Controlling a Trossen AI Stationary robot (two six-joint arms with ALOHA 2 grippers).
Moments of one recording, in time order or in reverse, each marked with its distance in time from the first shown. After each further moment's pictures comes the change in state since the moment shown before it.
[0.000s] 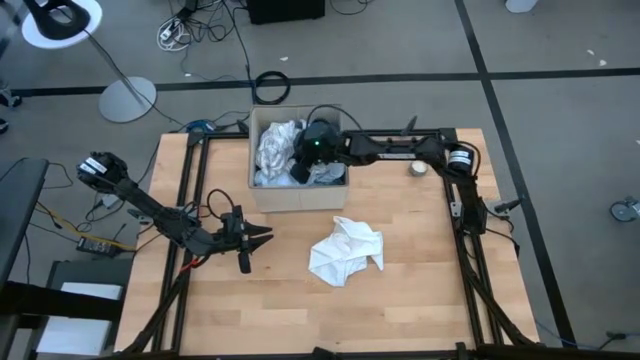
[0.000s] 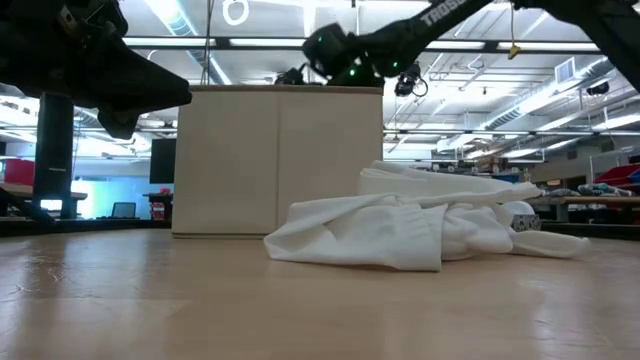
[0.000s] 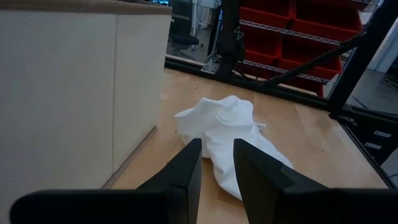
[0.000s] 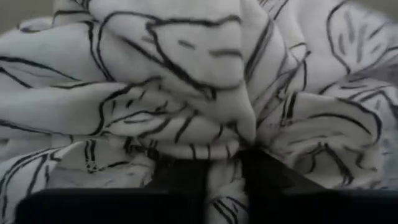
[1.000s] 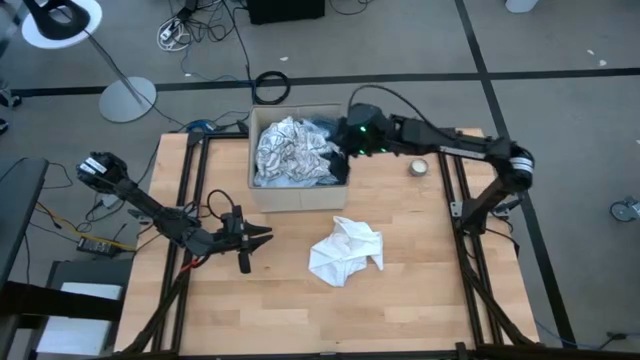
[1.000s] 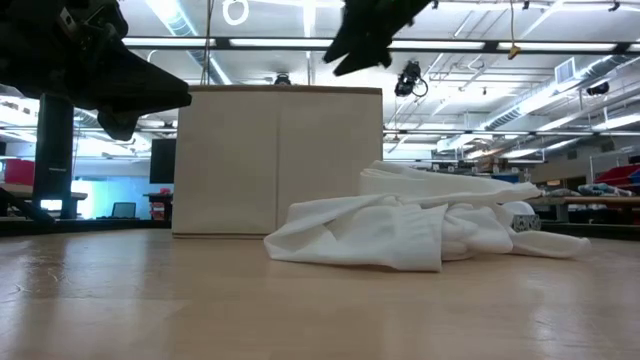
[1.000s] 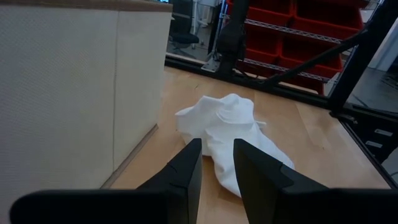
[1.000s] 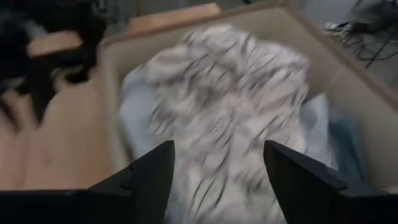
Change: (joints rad) left arm 0.000 0.000 0.000 -0.010 0.000 -0.006; right arm 0.055 -0.515 -0.078 -0.456 -0.013 -0.008
